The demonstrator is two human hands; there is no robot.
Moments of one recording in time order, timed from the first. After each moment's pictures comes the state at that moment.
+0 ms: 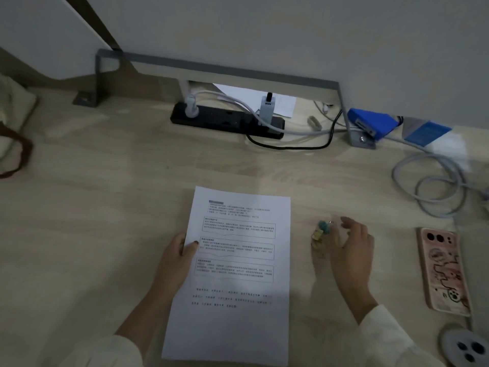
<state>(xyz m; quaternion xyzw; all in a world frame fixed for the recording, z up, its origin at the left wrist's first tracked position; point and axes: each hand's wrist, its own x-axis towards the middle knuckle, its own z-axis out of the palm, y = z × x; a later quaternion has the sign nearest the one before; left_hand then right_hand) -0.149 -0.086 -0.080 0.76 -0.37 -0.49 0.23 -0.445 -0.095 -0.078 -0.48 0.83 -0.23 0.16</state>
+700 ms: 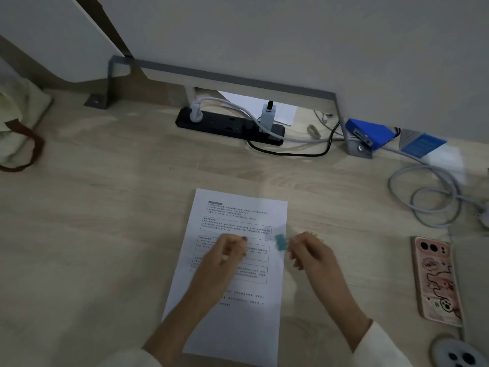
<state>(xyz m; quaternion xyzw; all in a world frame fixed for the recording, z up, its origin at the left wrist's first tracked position) -0.221 -0.072 -0.034 0.65 -0.47 -0.54 0.26 -0.402 -0.080 -0.015 -0.47 0.66 -0.30 0.50</state>
